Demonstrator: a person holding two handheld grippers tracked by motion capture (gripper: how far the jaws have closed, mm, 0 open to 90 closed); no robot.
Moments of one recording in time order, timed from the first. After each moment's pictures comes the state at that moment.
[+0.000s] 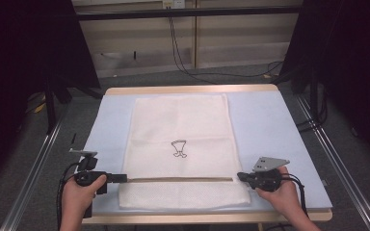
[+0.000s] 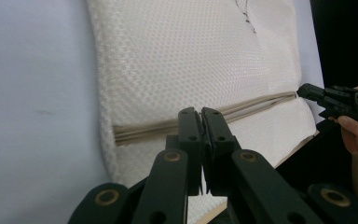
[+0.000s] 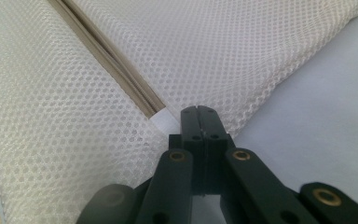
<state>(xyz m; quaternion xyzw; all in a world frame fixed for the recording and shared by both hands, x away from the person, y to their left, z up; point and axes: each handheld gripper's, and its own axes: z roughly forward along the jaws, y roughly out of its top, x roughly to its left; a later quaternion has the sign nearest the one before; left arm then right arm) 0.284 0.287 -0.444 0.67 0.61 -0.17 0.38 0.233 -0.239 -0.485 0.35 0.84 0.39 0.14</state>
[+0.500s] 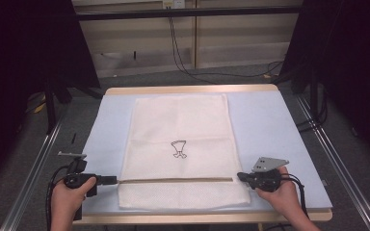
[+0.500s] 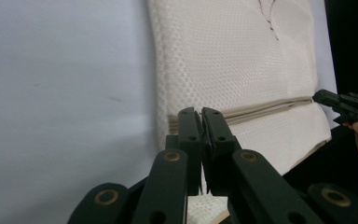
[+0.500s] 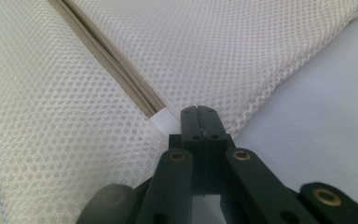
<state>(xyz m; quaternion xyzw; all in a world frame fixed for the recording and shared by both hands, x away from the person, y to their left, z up) 0.282 0.316 -0.450 0.66 0.63 -0.16 0.37 0.233 -0.238 -0.485 0.35 0.84 0.38 0.15</state>
